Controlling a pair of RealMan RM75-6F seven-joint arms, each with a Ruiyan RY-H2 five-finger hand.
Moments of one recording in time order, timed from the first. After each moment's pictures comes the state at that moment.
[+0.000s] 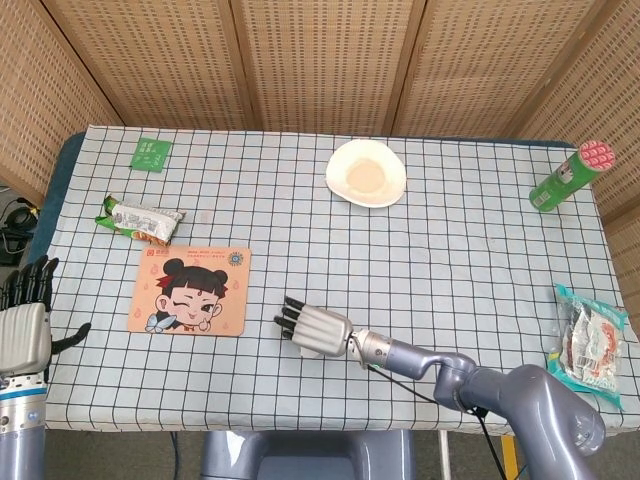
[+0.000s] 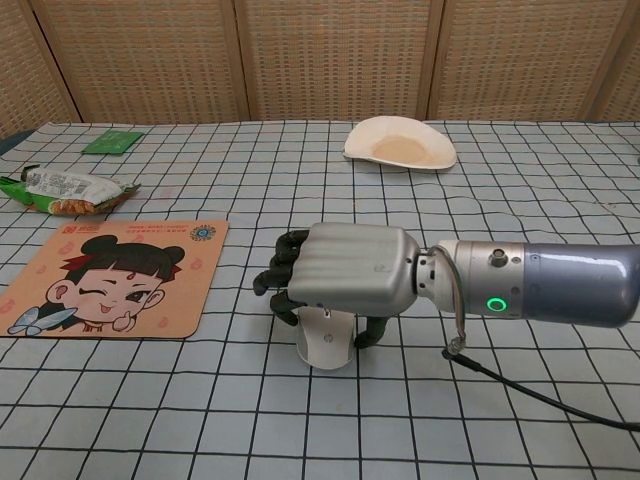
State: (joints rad) left arm -0.12 -1.35 -0.16 -1.62 1.32 1.53 0.25; right arm 1.02 -1.81 -0.09 -0.94 -1.87 1.03 -0.11
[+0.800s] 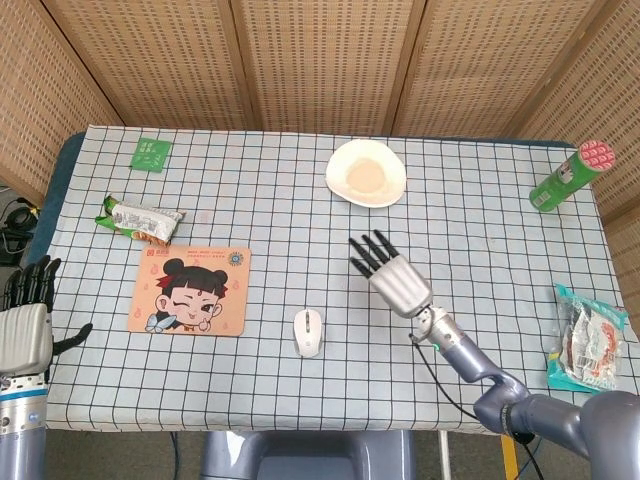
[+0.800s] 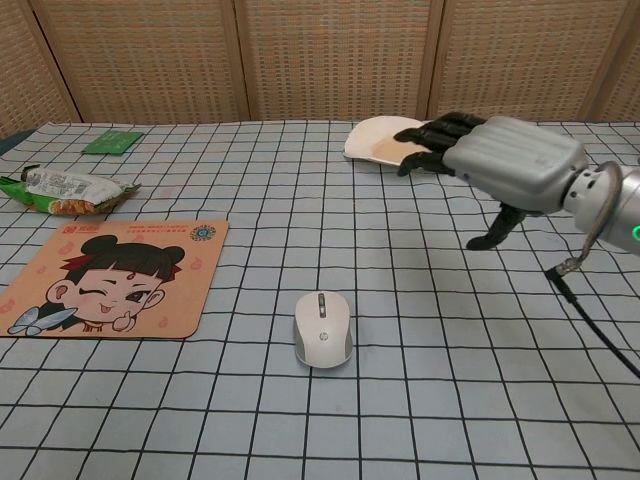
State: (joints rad) left arm -0.12 -1.35 -0.15 -1.62 1.34 1.54 0.25; right arm 0.72 -1.61 0.05 -1.14 -1.53 1.18 -0.28
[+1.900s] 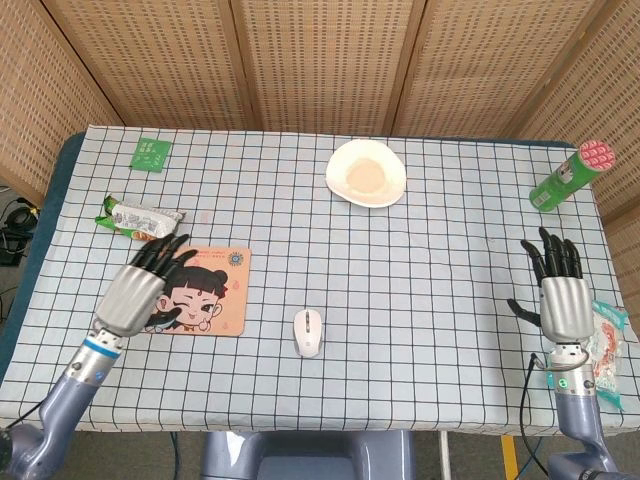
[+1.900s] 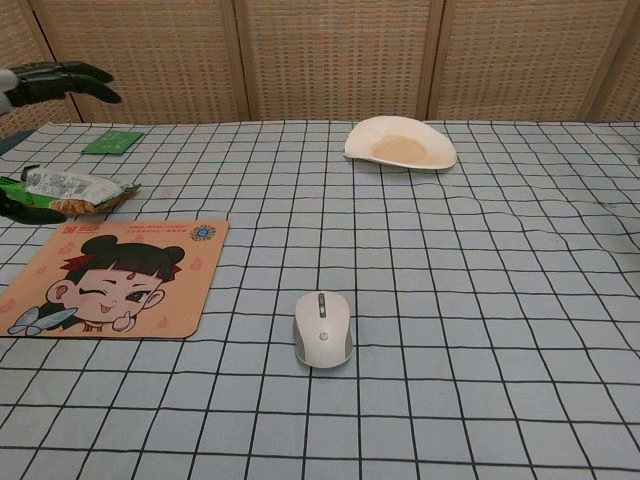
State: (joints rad) left arm -0.45 -1.31 -0.14 -1.60 1.61 1.20 0.19; right arm 0.31 -1.44 0.14 -1.19 -1.36 1.51 0.07
